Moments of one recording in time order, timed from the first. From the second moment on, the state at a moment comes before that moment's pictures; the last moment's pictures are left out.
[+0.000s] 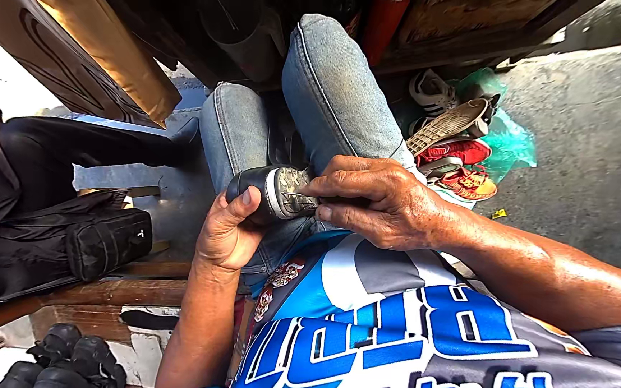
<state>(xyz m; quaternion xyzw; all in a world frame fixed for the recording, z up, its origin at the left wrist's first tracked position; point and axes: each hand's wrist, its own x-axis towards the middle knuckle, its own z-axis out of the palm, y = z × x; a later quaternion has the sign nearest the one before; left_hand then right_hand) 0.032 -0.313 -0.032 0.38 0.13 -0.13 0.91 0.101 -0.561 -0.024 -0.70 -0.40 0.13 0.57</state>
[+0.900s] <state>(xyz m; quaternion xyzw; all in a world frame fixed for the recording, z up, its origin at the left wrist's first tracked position) 0.044 -0.334 -0.022 0.57 0.05 -0.16 0.80 0.131 -0.562 0.009 -0.76 -0.46 0.21 0.40</state>
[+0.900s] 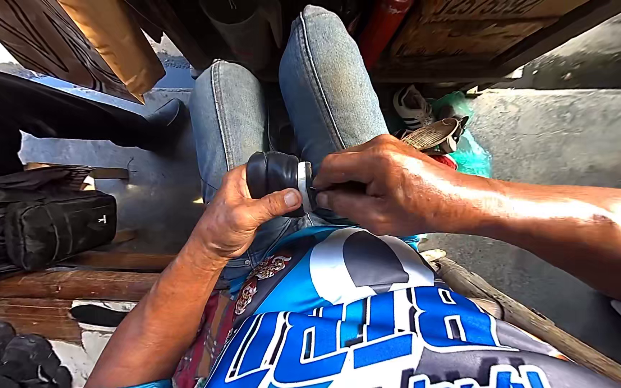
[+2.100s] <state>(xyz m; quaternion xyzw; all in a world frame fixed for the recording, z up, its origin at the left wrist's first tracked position) 0.018 -0.276 -0.031 0.67 0.08 -0.07 0.74 0.142 -0.596 -0.005 -0.74 -0.46 0.20 0.45</state>
